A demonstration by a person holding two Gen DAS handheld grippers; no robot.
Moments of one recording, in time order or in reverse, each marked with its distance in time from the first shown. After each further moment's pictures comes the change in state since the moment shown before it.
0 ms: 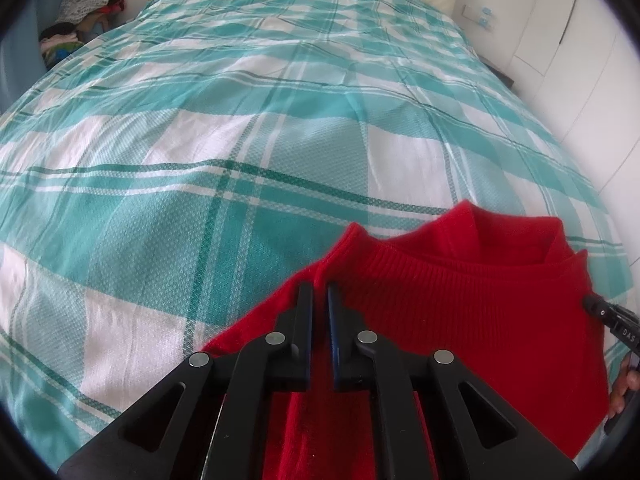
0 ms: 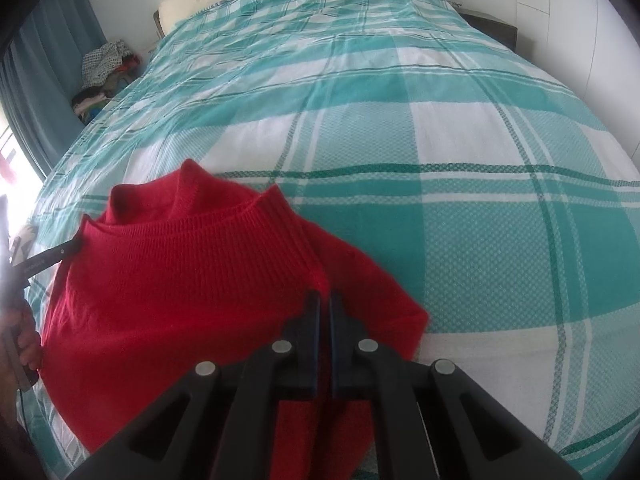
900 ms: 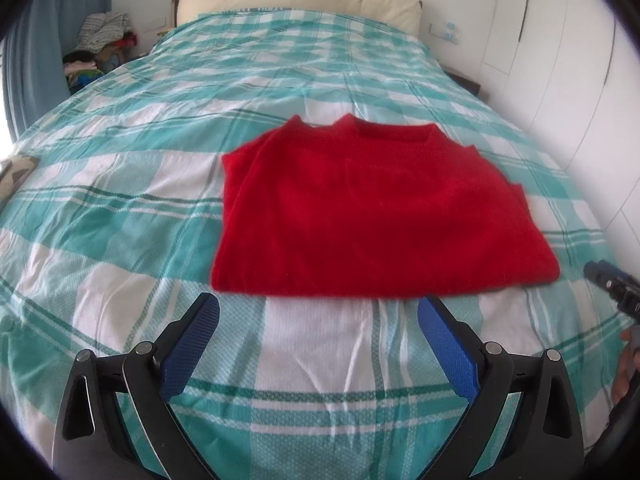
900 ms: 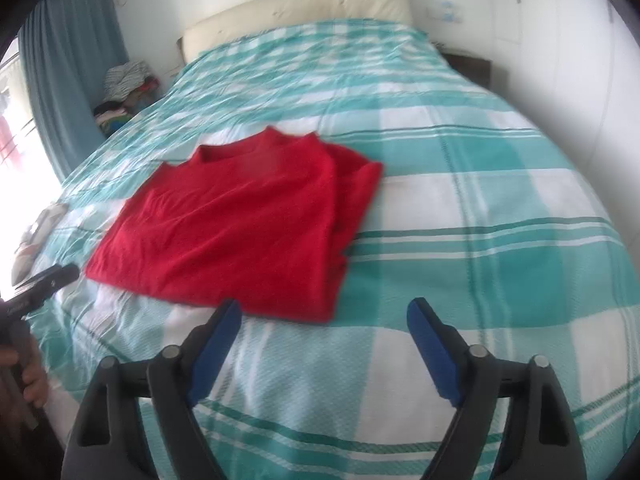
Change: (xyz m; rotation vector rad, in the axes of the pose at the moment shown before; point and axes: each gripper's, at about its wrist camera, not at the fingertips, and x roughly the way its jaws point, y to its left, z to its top) left arm -0.150 -0.063 -0.184 0.054 -0.123 0.028; right arm -0.152 0.012 -0.161 0.001 -0.205 -0.088
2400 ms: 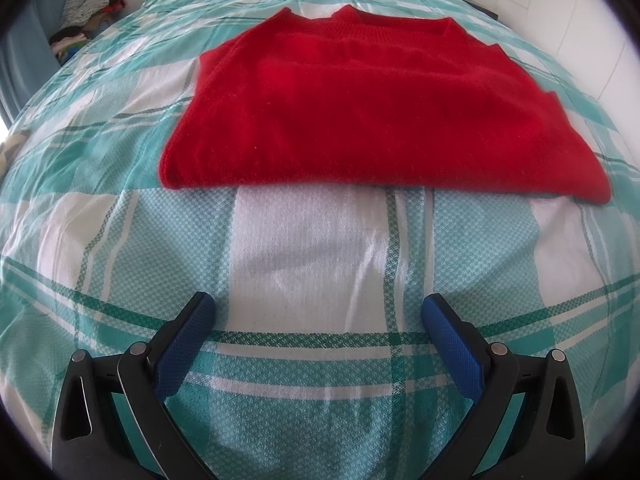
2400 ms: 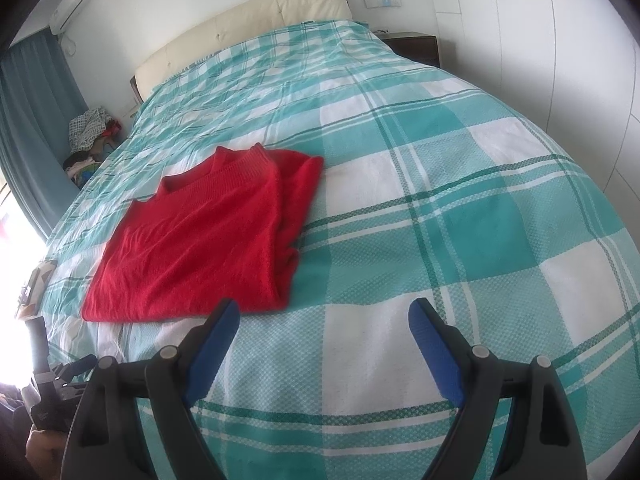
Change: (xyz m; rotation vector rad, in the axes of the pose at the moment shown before) left arm 0.052 -0.013 -0.038 0.045 0.253 0.072; right arm -0.007 -0.028 -0.007 0.200 0.038 0.011
